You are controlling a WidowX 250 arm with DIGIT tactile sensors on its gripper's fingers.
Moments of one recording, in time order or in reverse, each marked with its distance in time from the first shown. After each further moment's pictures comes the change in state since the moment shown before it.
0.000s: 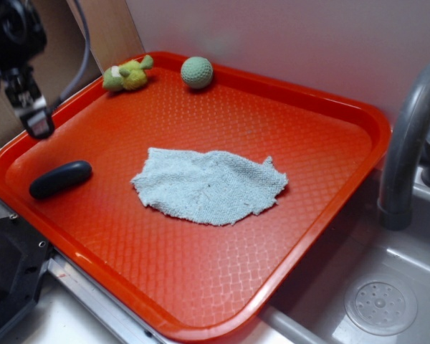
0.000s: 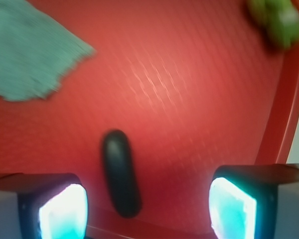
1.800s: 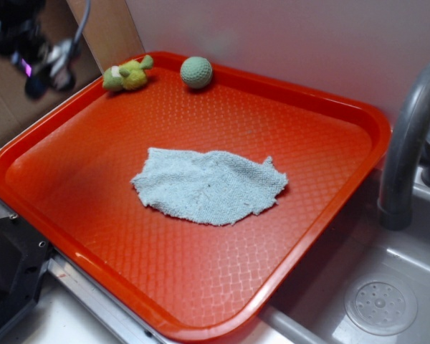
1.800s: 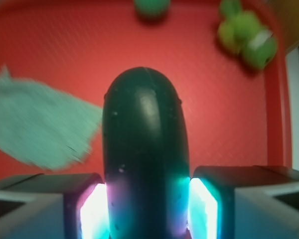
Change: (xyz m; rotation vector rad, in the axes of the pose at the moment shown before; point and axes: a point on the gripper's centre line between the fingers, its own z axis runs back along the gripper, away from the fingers) arm 0.040 -0.033 0.073 -0.068 -0.227 0.254
